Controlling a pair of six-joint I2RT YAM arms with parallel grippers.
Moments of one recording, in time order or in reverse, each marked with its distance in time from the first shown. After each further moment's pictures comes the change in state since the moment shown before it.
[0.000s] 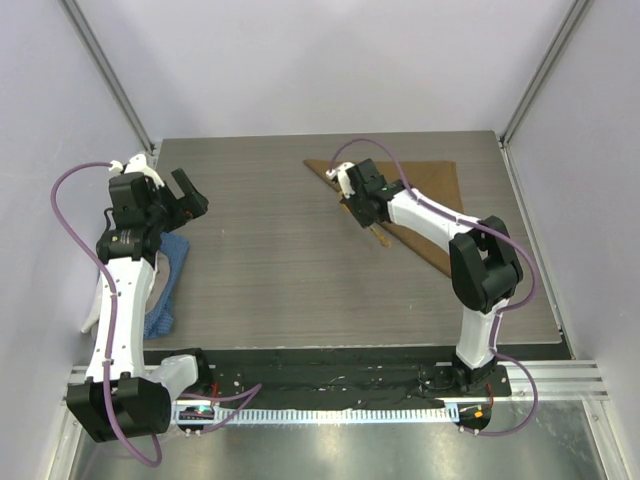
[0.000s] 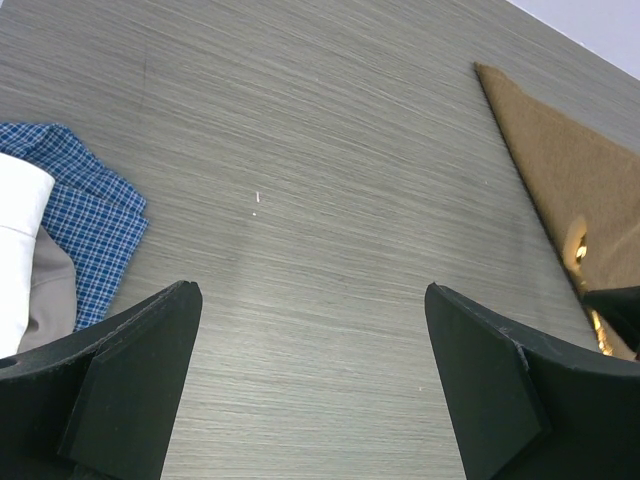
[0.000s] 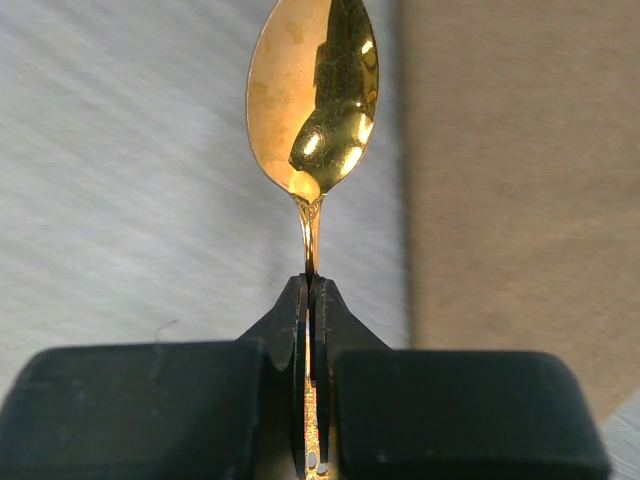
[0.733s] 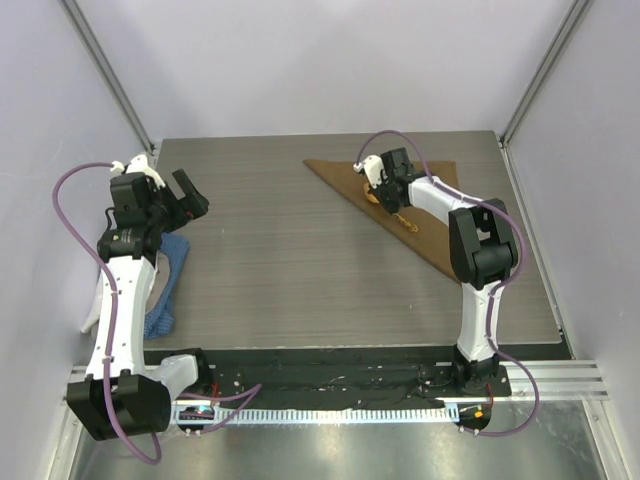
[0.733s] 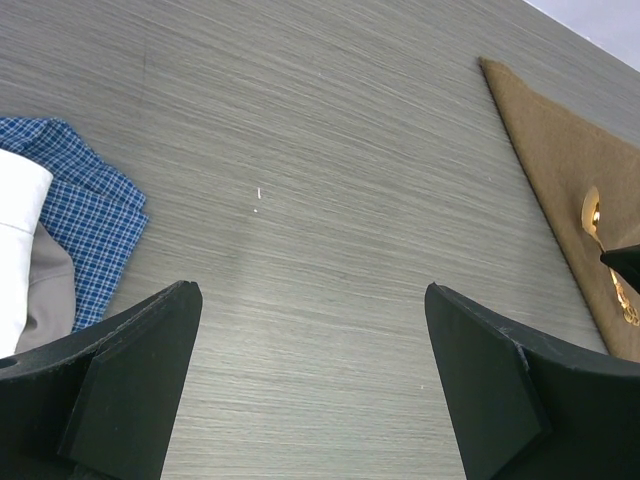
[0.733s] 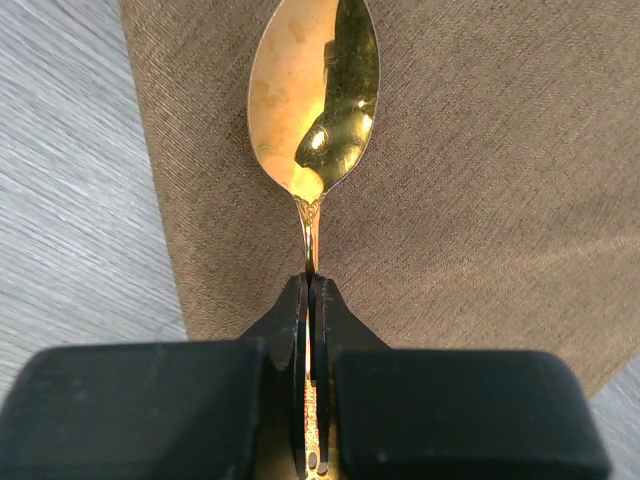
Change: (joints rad) left arm 0.000 0.008 -0.005 0.001 0.001 0.000; right arm -0.246 0.166 0.063 0.093 -0.121 -0.277
